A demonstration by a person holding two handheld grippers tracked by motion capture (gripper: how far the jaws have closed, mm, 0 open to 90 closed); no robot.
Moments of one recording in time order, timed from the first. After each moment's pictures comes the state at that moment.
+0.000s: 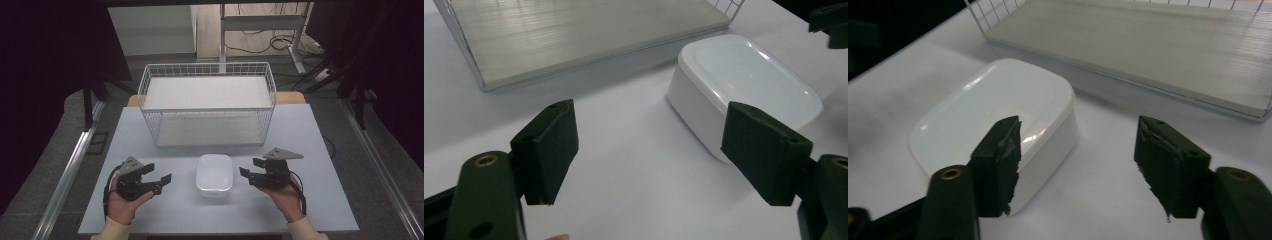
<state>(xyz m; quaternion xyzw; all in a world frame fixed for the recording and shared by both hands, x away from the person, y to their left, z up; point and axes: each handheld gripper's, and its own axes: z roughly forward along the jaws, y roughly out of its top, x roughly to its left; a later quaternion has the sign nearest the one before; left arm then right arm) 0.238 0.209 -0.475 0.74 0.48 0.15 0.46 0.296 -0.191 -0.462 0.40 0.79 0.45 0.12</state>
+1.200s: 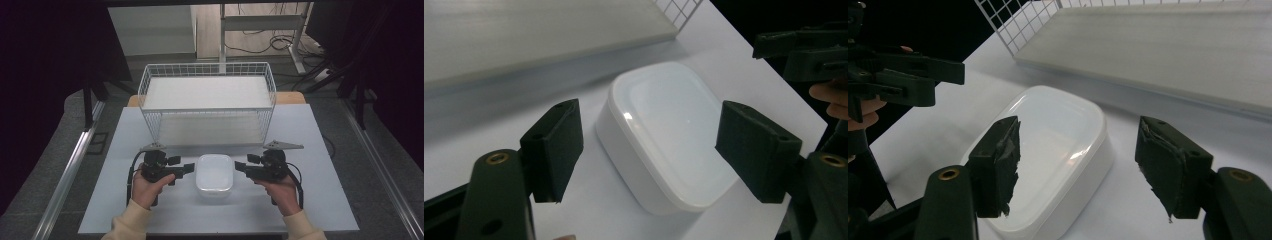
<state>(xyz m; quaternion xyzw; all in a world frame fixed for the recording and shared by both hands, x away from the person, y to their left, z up) 0.287 0.163 -0.465 0.73 0.48 0.01 0.48 0.309 -0.183 -0.448 0.43 0.76 0.48 0.04</state>
